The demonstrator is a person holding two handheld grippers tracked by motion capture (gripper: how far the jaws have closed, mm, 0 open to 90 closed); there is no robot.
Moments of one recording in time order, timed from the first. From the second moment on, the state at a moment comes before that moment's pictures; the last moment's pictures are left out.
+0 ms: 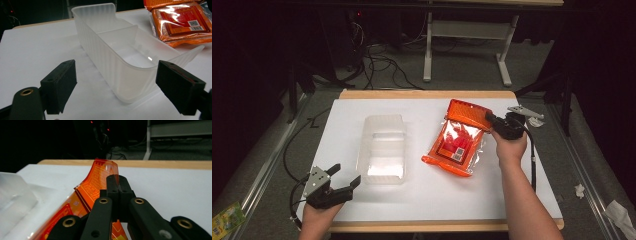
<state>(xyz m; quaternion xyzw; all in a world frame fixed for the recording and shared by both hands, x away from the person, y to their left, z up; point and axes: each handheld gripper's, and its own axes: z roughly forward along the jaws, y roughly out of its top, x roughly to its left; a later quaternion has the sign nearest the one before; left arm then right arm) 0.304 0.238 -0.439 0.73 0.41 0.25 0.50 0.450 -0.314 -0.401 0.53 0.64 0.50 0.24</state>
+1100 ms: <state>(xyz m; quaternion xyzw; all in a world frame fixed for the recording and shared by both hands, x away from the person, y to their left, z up) 0.289 0.187 -0.416 0.74 0.34 0.22 0.54 0.324 -0.241 -0.316 0.32 0.65 0.65 0.22</state>
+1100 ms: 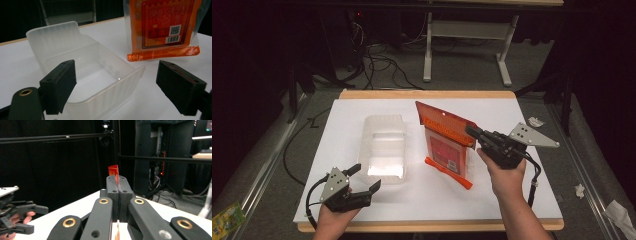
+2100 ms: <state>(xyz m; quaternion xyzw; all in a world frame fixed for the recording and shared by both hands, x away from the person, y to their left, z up) 0.393 0.040 -0.373 0.74 0.32 0.12 0.58 0.299 -0.278 -0.339 0.30 0.65 0.66 0.22</state>
